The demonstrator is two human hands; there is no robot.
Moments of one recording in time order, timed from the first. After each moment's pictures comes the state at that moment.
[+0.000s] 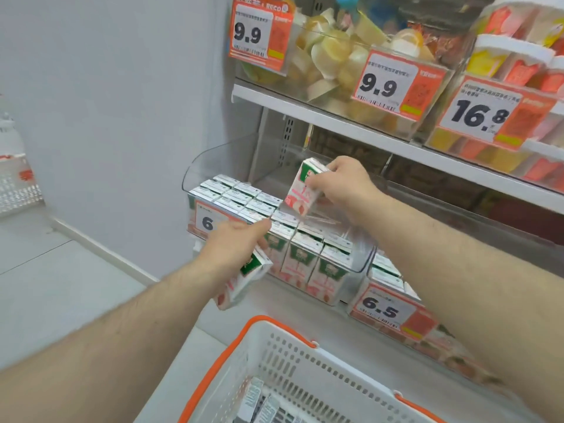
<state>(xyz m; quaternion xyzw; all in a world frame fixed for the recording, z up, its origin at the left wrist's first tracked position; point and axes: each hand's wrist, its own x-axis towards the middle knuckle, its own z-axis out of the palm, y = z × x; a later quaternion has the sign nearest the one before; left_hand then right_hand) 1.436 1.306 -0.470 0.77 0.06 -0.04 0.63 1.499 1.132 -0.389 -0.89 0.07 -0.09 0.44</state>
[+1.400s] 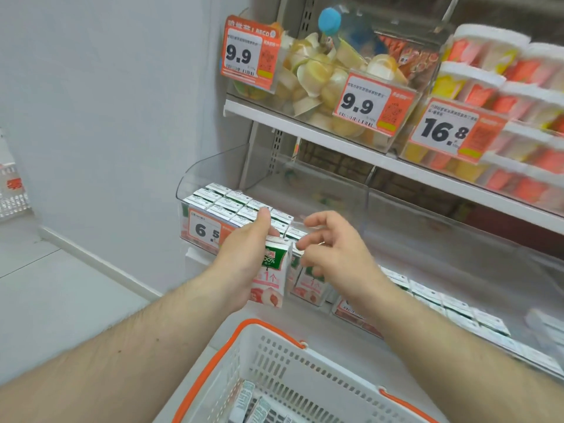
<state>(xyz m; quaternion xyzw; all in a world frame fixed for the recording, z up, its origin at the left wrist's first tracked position) 1.406 1.274 -0.445 0.61 0.08 -0.08 0.78 1.369 1.140 -0.410 -0.86 0.01 -0.04 0.50</state>
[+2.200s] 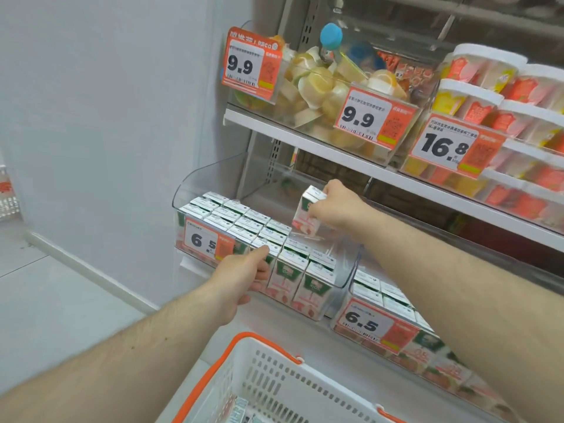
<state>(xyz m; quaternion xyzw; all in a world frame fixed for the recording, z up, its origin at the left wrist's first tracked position) 1.433 1.280 -0.482 0.68 0.11 -0.15 0.71 1.481 1.121 -0.369 -0.96 0.09 -0.01 0.25</state>
